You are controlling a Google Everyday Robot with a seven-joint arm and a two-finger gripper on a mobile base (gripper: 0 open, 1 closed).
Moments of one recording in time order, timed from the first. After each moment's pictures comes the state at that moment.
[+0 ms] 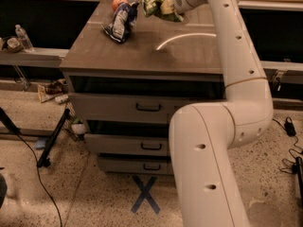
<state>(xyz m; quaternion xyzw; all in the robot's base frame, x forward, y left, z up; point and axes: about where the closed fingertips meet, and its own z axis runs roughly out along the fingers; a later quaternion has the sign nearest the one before) 0.900 -0.068 0.938 -0.31 0.81 0.13 0.47</state>
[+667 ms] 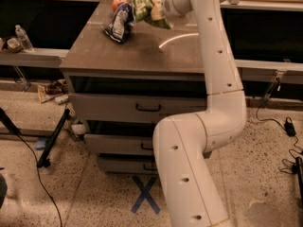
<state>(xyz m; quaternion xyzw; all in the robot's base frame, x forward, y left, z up) 0.890 -0.036 0.916 -0.29 0.83 0.15 0.46</state>
